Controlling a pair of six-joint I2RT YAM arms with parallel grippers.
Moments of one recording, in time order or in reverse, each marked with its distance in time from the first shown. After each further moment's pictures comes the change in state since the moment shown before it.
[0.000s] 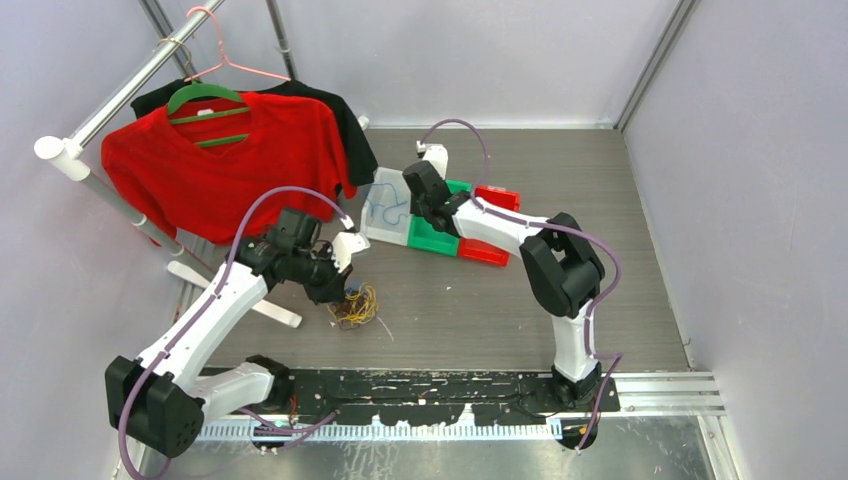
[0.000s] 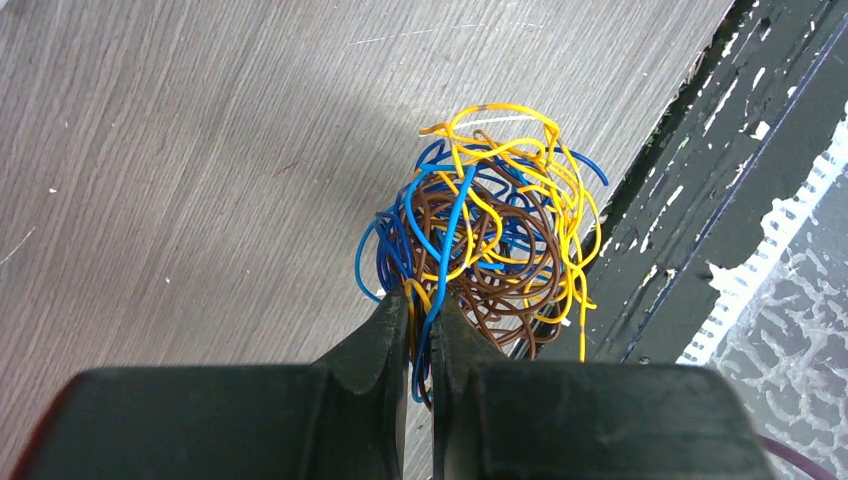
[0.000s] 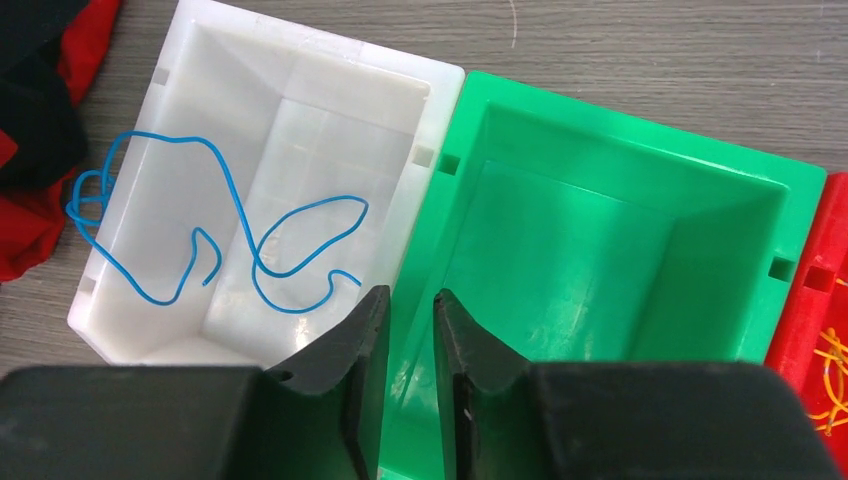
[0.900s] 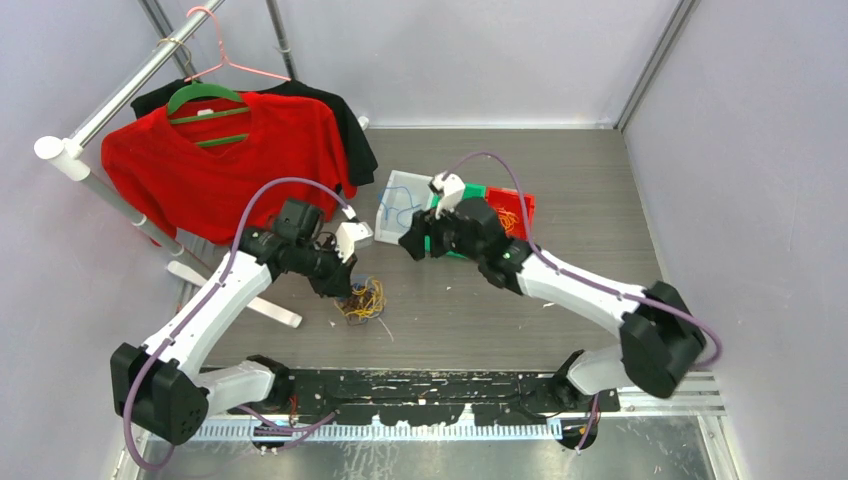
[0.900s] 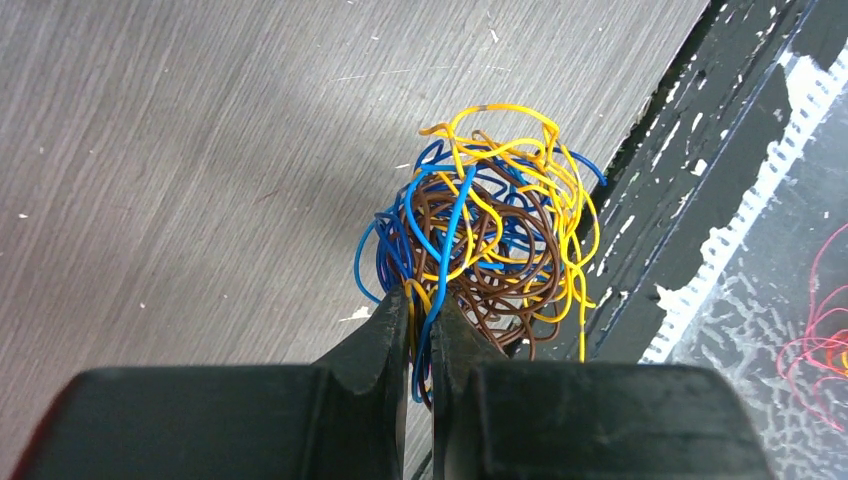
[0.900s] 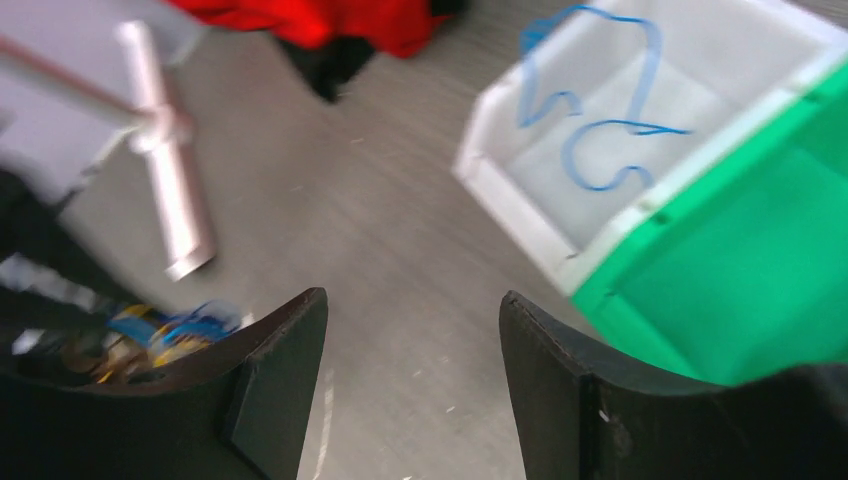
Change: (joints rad) left arm 0.000 0.053 0.058 -0.003 0.055 -0.056; right arm 0.058 -0.554 -0.517 0.247 -0.445 -0.144
